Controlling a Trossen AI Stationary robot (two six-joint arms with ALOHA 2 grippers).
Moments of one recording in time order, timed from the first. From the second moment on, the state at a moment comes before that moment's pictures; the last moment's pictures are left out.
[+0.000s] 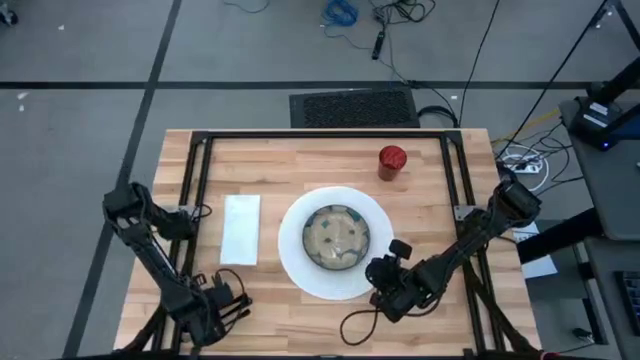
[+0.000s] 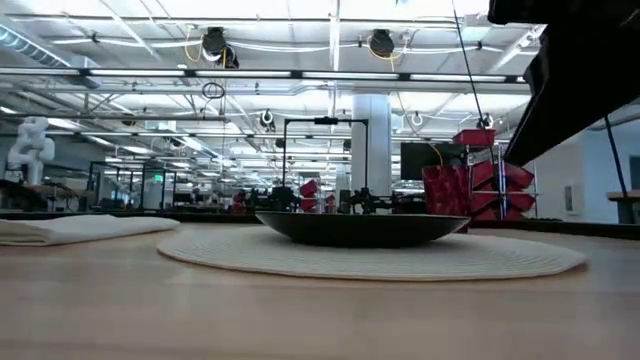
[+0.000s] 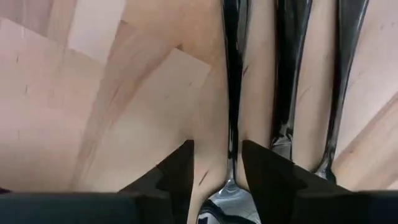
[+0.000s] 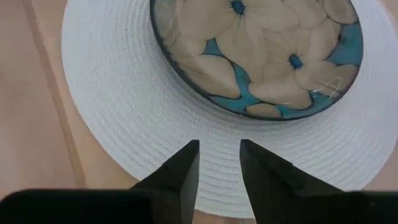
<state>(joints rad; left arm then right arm) -1.07 1.65 0.88 -0.74 0.10 -1.53 0.67 1.72 1.10 -0.74 0.60 1.01</state>
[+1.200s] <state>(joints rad) -0.95 1.56 0.91 -0.89 0.01 -1.13 0.67 1.71 1.10 -0.58 0.61 0.87</state>
